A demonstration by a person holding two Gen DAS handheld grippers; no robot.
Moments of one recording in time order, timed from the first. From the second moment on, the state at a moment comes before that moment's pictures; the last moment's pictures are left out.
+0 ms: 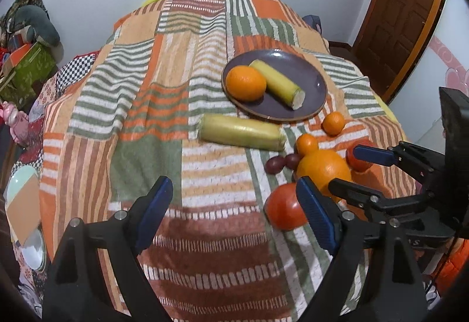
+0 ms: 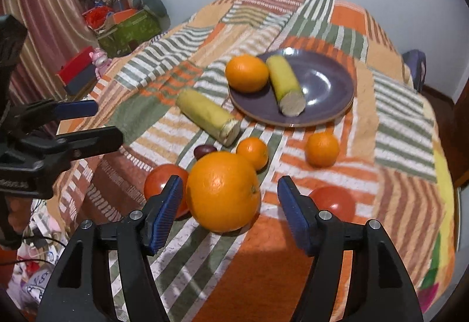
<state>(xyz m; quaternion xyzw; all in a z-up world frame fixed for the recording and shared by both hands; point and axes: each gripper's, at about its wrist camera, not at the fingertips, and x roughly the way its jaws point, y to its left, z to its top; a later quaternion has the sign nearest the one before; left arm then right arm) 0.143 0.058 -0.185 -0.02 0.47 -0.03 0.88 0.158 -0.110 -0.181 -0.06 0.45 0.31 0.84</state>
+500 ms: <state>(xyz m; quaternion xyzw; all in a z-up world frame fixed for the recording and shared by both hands) 0.147 0.066 -0.205 -0.04 0.49 -0.02 0.87 0.153 -0.106 -0.190 -0.06 0.46 0.32 0.83</state>
